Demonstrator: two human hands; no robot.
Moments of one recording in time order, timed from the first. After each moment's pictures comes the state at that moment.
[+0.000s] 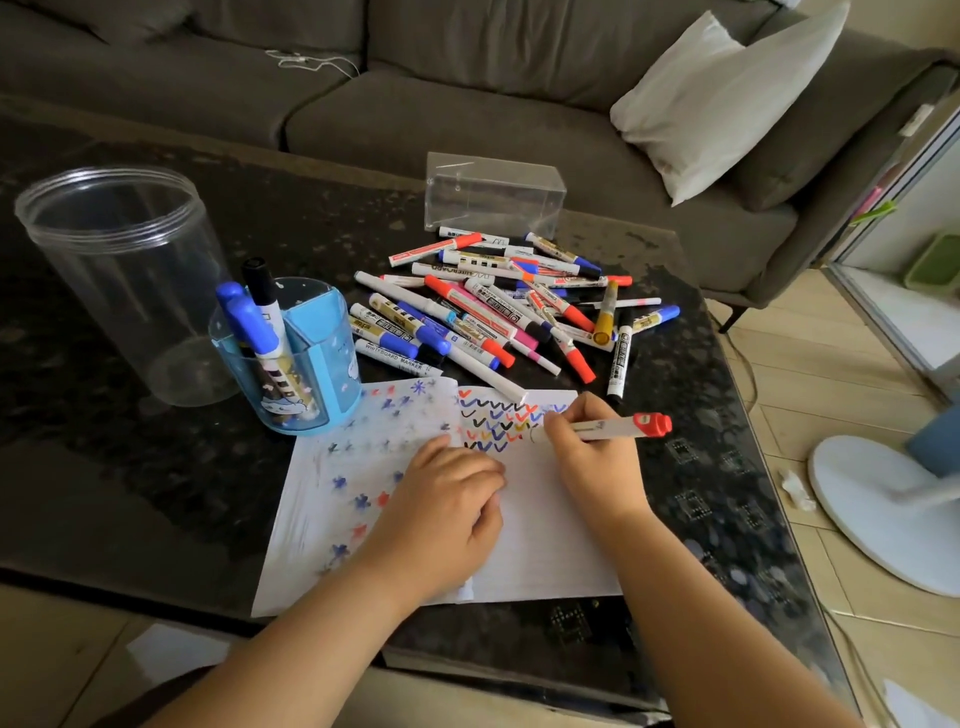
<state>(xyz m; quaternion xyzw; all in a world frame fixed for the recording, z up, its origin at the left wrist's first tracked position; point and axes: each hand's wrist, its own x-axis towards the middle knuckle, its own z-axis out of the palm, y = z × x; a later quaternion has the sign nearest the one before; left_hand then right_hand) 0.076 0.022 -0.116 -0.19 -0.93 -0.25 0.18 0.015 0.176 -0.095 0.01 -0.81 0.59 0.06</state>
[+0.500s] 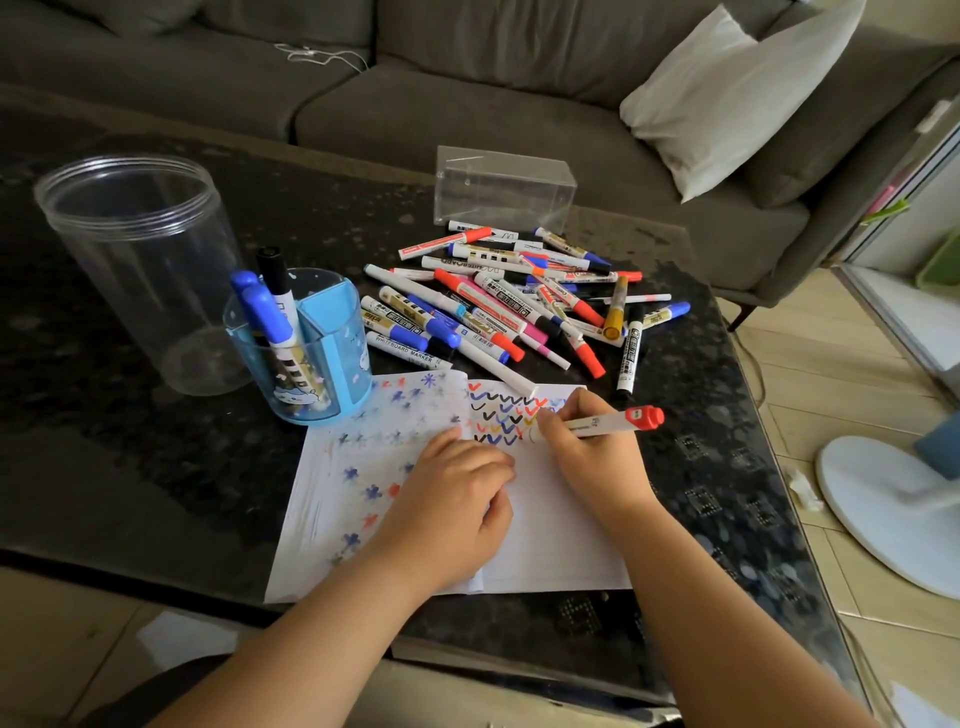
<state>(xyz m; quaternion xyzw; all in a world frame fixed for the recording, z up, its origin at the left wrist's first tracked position) 0.078 0.021 -0.118 -0.18 -0.94 -0.24 0.15 0.015 0.173 -0.095 0.03 -0.83 0.56 0.02</state>
